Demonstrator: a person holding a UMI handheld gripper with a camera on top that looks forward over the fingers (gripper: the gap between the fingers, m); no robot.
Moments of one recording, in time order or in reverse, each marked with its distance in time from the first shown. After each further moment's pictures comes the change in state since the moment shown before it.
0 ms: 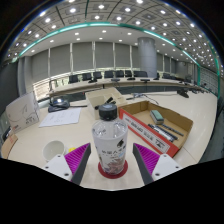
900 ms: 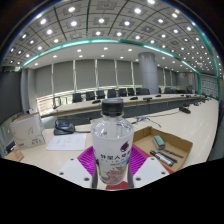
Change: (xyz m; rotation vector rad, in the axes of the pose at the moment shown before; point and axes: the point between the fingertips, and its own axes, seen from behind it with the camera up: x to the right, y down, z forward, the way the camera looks) arm -0.019 -0.105 -0.017 0.200 -0.036 0.018
